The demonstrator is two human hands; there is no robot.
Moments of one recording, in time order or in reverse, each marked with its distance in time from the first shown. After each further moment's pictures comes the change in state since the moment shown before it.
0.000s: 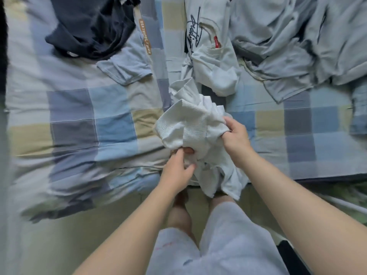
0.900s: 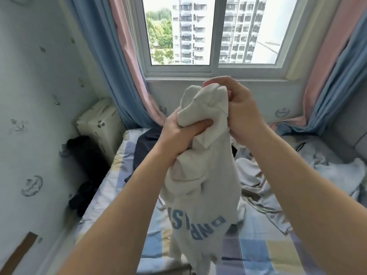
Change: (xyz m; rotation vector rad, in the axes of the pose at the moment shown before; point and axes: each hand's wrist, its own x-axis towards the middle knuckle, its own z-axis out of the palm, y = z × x) left_hand -0.206 0.339 -0.293 -0.697 0.300 0.890; right_hand -0.192 -0.452 -0.043 0.261 -0.213 -1.066
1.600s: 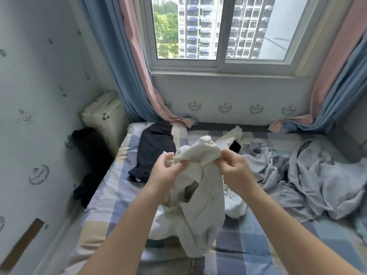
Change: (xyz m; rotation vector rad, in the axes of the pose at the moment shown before) left_hand -0.064 -0.074 -0.052 0.280 0.223 -0.481; right_hand -0.102 0.101 -0.002 -0.392 -0.015 0.385
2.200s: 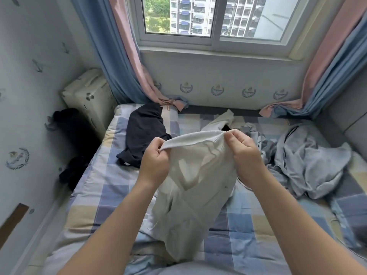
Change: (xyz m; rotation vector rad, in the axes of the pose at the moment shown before) left_hand 0.015 -0.029 0.012 0.156 0.173 0.324; right_hand -0.001 0.010 -0.027 0.358 0.076 0.139
